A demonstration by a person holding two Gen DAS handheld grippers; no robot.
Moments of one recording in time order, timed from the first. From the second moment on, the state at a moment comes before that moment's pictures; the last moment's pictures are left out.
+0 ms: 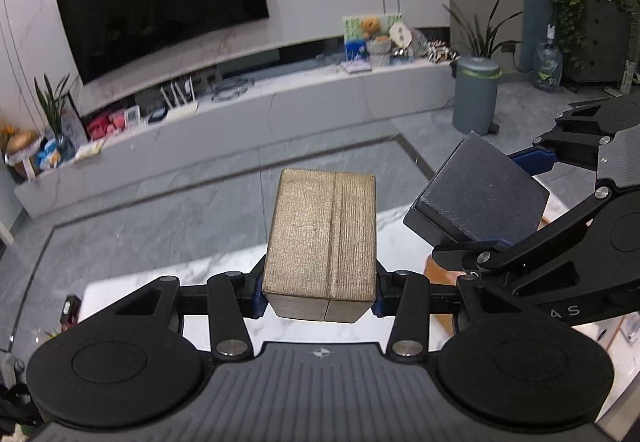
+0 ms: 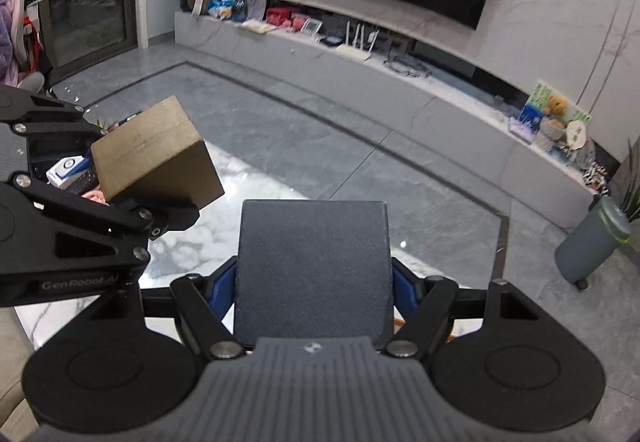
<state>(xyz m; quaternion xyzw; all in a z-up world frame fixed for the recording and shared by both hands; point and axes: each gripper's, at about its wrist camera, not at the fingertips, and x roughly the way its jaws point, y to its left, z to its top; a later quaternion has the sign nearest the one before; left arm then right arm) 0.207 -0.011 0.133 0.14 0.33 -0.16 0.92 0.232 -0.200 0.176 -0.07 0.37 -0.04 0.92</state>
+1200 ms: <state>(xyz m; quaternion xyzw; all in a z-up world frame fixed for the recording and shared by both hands) 0.181 -0.182 0.137 0.15 0.28 -0.29 0.90 0.056 -0.336 0.245 -0.09 0.36 -0.17 0.91</state>
